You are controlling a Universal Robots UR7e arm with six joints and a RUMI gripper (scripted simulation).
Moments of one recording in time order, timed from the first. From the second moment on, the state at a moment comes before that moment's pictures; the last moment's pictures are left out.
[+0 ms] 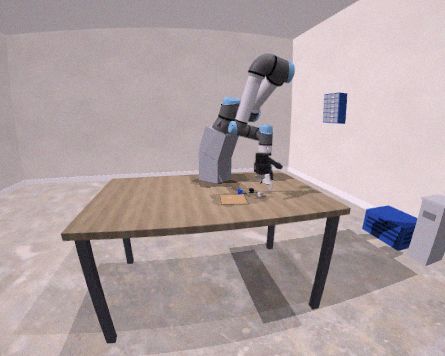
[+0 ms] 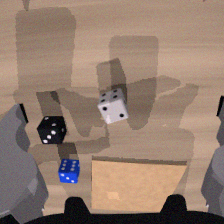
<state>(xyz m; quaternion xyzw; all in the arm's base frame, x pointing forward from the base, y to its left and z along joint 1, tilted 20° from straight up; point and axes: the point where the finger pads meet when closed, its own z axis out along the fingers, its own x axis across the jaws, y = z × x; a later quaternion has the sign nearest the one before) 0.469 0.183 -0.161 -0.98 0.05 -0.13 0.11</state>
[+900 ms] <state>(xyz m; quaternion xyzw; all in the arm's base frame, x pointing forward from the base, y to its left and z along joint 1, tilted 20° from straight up) 0.466 0.180 -0.150 -0.98 0.05 -0.13 0.11</state>
